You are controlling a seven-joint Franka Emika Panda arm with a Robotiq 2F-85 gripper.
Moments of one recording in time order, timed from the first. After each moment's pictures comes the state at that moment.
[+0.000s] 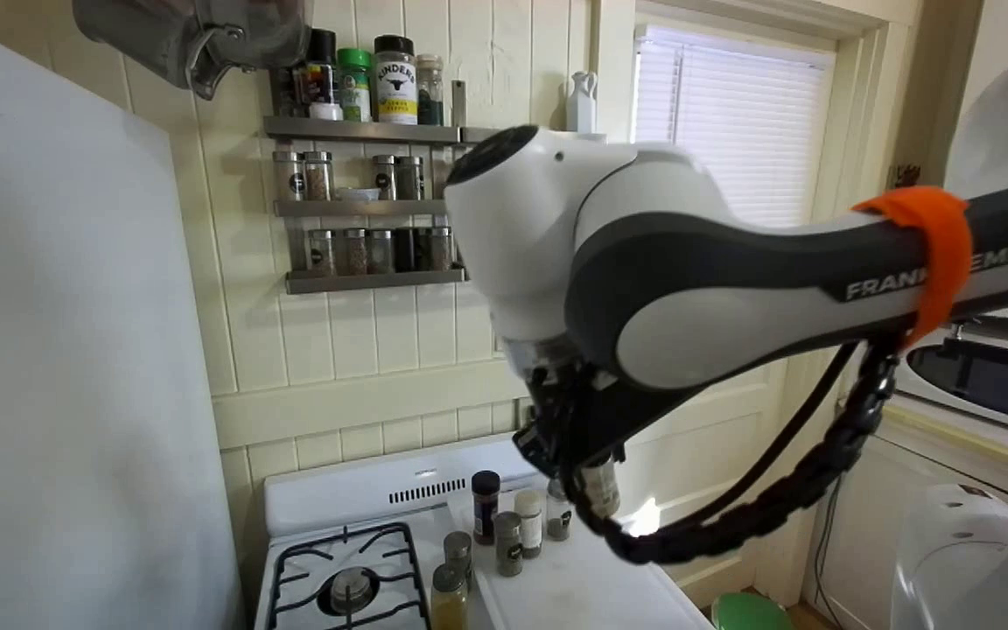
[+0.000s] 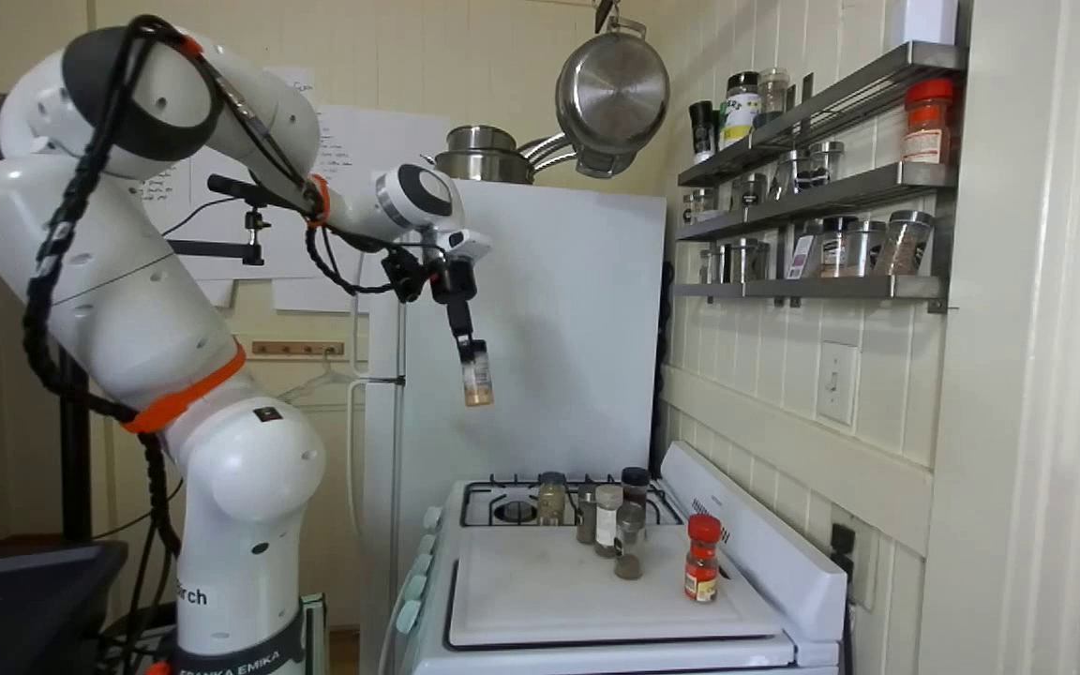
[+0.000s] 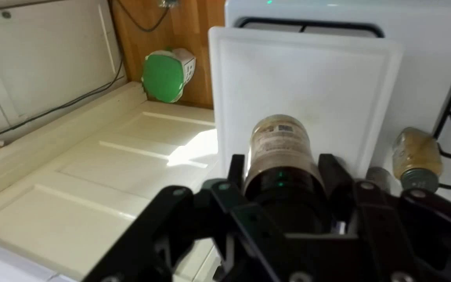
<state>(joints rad) 0.35 -0.57 0.38 -2.28 -0.26 1.53 0.97</state>
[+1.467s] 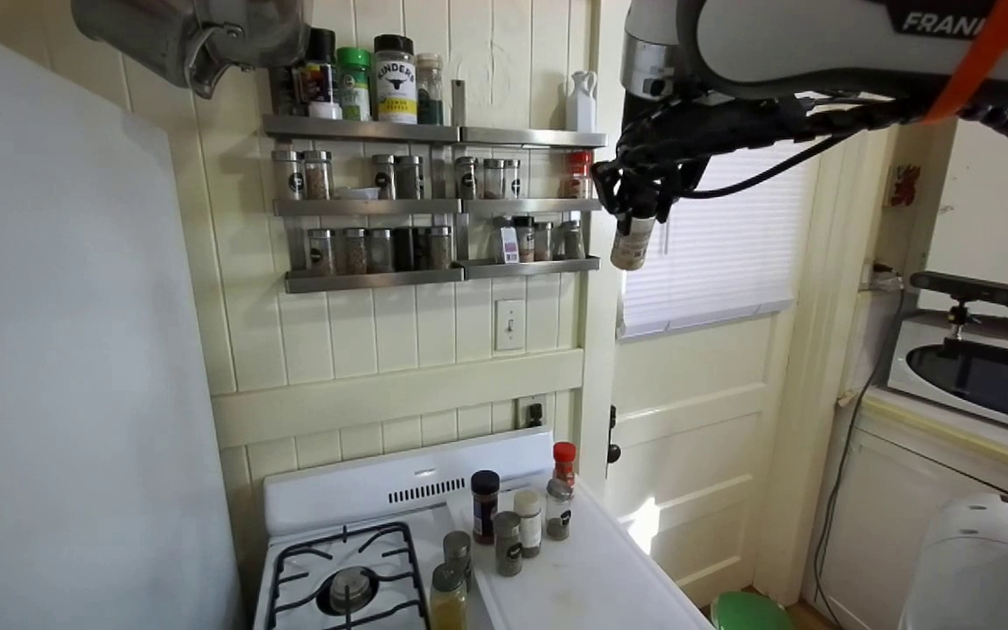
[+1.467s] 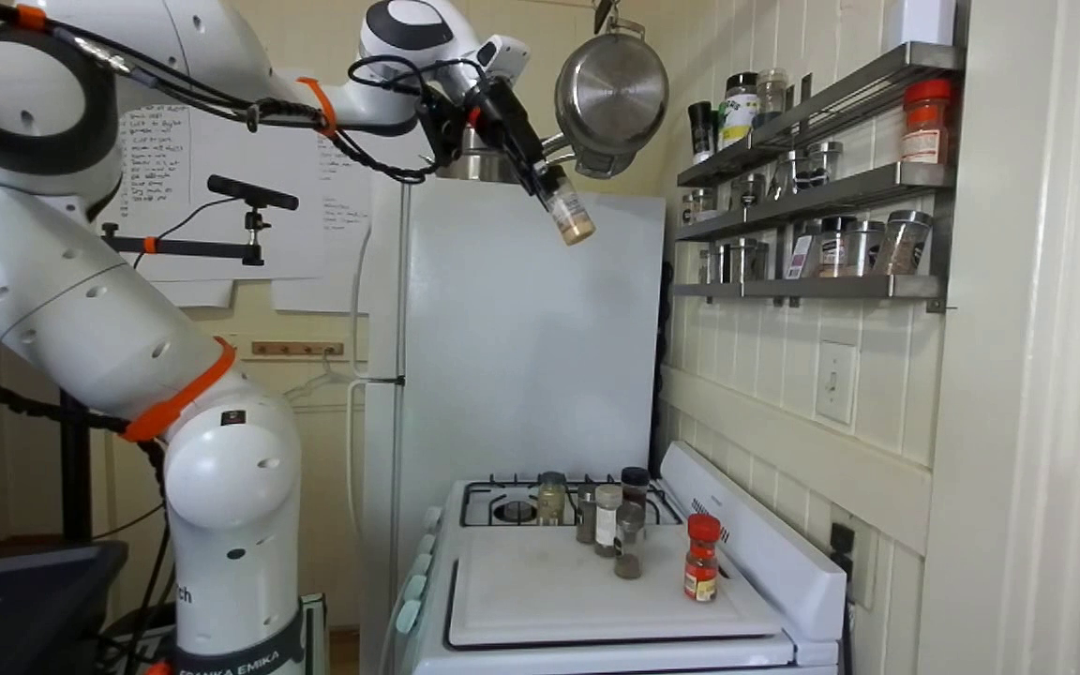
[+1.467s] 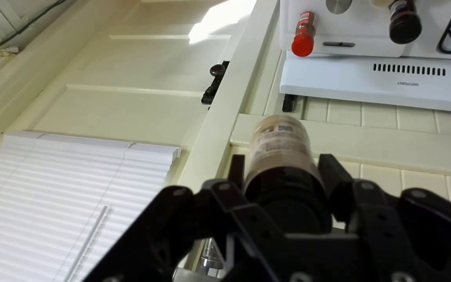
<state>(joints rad) 0.08 -0.73 0.23 -1.95 -0.45 1.56 0.58</state>
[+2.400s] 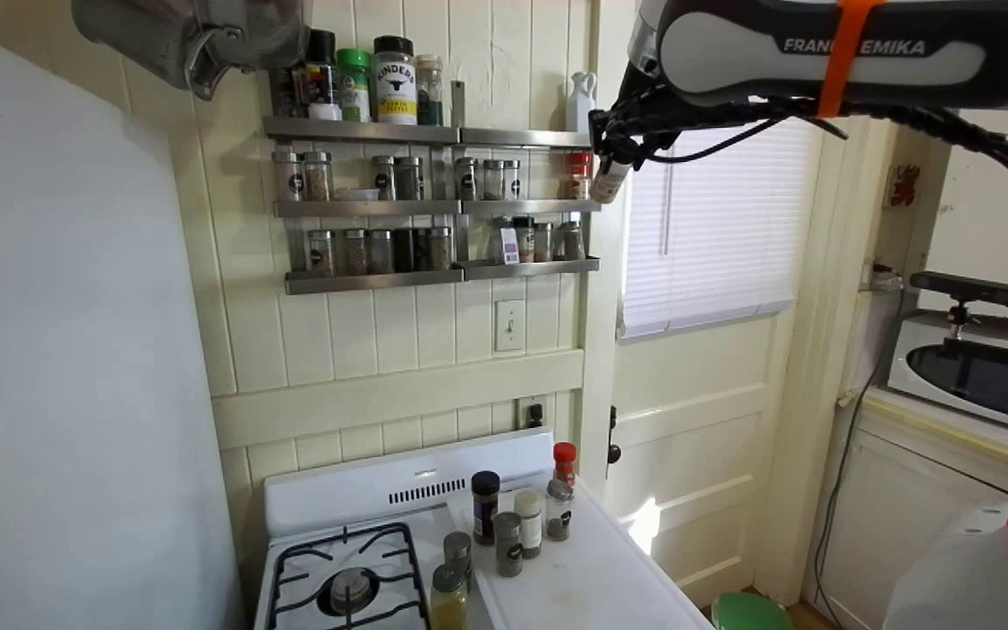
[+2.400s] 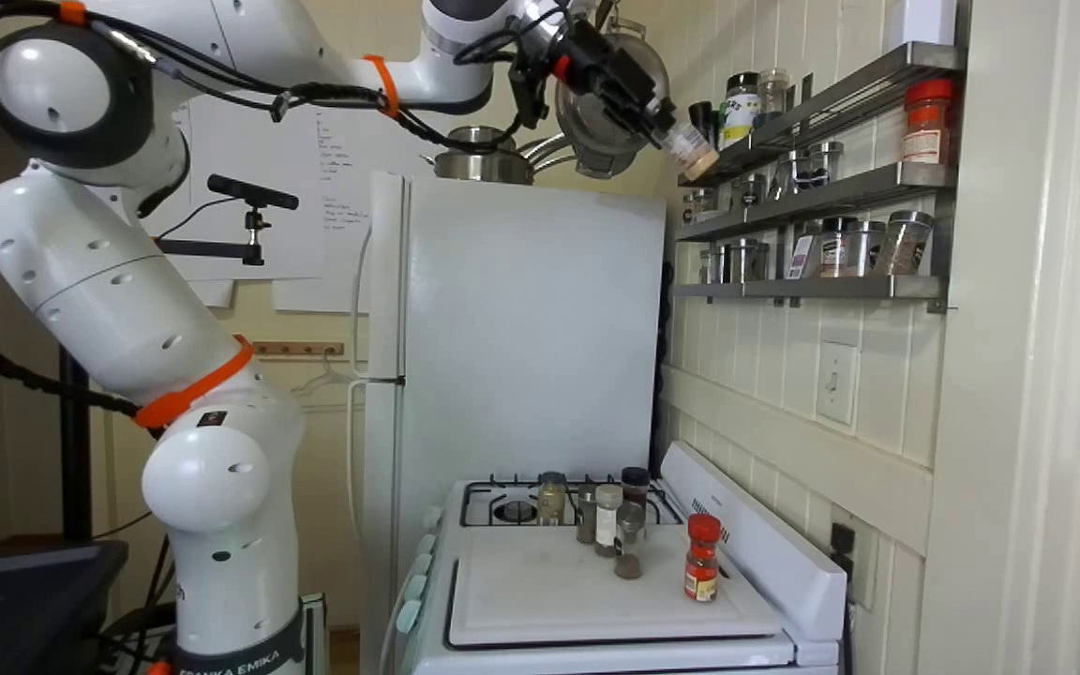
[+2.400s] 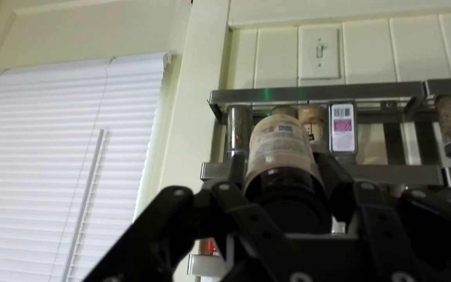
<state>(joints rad) -0.09 -0.60 0.09 -1.86 -0.45 2.00 0.51</state>
